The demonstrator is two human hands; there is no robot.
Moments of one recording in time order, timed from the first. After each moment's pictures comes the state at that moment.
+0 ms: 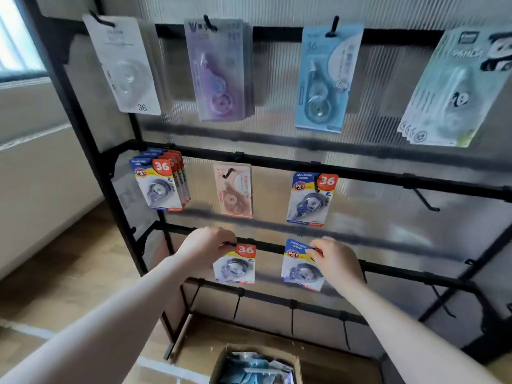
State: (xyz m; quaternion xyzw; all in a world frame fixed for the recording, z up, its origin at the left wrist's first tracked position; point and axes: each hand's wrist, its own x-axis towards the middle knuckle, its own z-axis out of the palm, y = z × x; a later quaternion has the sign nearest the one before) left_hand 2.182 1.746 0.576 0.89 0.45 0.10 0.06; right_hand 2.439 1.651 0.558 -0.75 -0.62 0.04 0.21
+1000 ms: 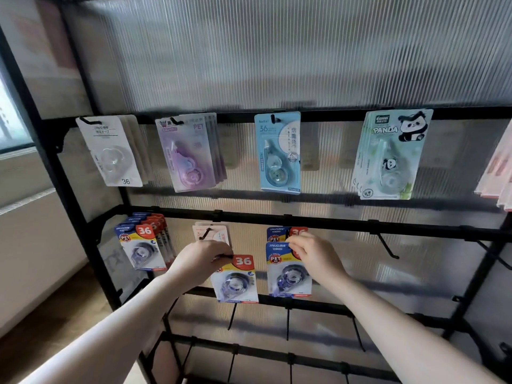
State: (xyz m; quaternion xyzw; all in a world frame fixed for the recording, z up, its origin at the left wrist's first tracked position) left_hand 2.225 1.757 0.669 0.89 0.42 0.17 0.03; right_hand 2.475 1.687 0.649 -0.64 -0.69 0.02 0.34
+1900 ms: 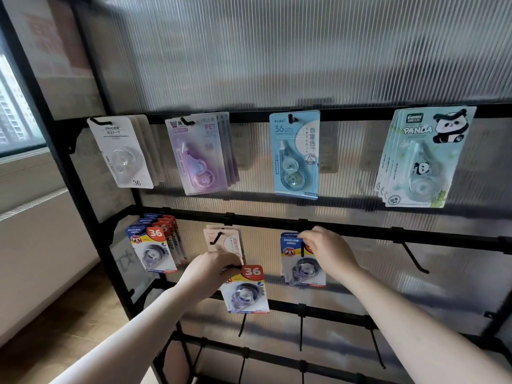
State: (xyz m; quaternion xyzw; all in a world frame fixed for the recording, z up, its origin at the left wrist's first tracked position) left_hand 2.219 1.770 0.649 0.89 0.43 0.17 0.07; right_hand 2.488 1.732 0.649 -0.66 -0.70 -0.02 0.26
